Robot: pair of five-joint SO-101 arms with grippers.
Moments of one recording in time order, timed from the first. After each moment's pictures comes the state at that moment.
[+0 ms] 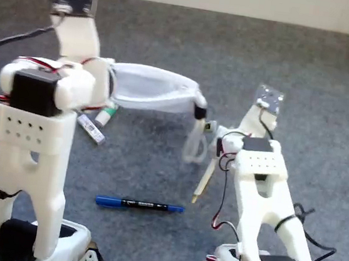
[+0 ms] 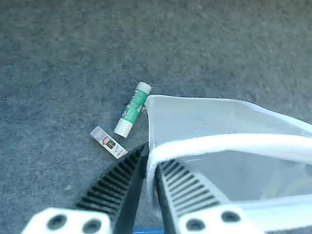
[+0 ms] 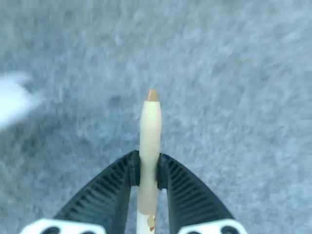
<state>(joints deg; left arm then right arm) 4.4 -20.4 -12.9 94.8 17.7 -7.9 -22.5 44.9 47.3 -21.4</state>
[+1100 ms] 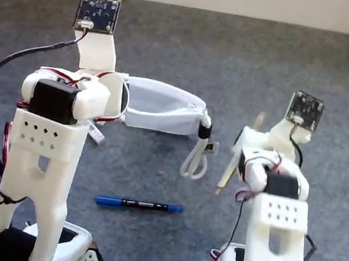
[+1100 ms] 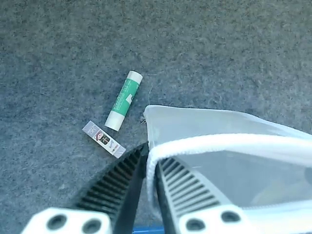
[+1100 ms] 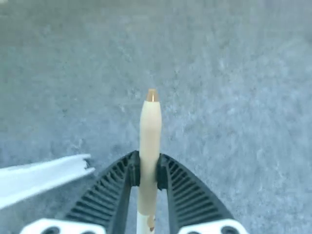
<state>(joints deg) 8.4 -21.2 -1.0 88.8 17.7 -0.3 -53.0 53.8 47.3 -12.8</state>
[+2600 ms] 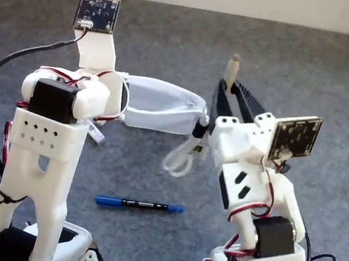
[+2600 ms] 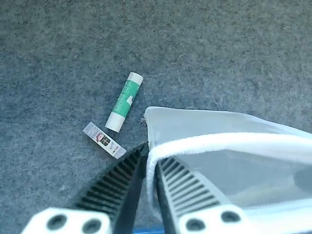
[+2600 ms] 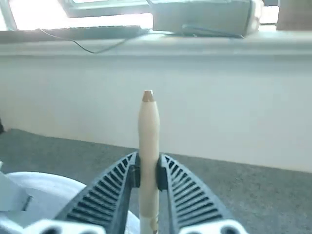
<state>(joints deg) 8.4 -21.2 -1.0 88.5 17.7 -20.3 -72.9 47.5 30.4 -1.9</state>
